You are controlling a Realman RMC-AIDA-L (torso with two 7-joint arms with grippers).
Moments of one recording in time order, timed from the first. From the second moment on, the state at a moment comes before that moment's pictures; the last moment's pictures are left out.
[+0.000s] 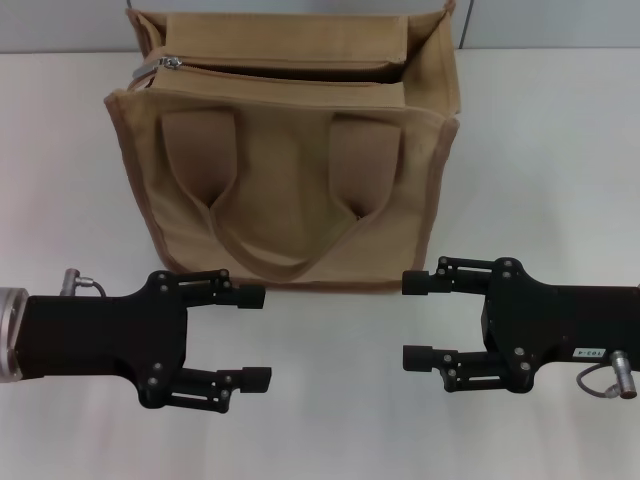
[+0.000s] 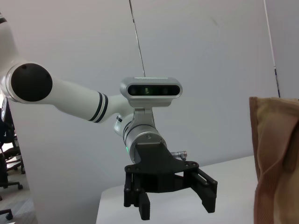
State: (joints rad) left arm -0.43 -2.01 0.89 0.58 1.87 1.87 -1.14; right arm 0.45 2.08 -0.86 -0.50 -1.83 -1.81 1.06
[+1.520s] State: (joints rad) left arm -0.32 -2.02 0.12 0.41 1.73 1.90 -0.87; right arm 0.44 2.08 -0.85 -0.50 -1.83 -1.81 1.06
